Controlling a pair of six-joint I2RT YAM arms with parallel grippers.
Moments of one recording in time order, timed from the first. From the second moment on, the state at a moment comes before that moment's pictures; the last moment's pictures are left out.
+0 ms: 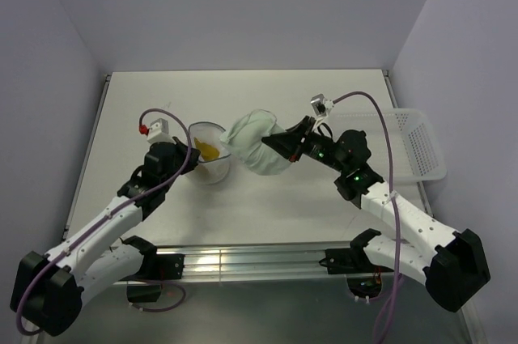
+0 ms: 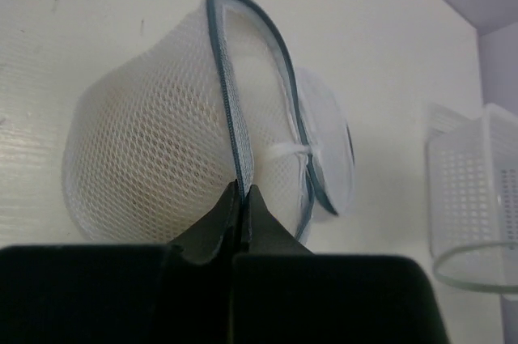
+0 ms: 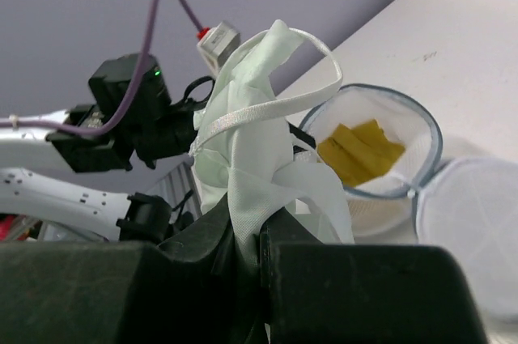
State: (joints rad) left arm -0.48 0.96 0.54 -0.01 -0.24 -0.78; right arm 0.54 0.97 0.62 0.51 -0.52 0.63
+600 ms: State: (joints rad) left arm -0.48 0.72 0.32 0.06 -0.16 -0.81; right arm 0.76 1.66 0.78 0.93 -0.38 0.78
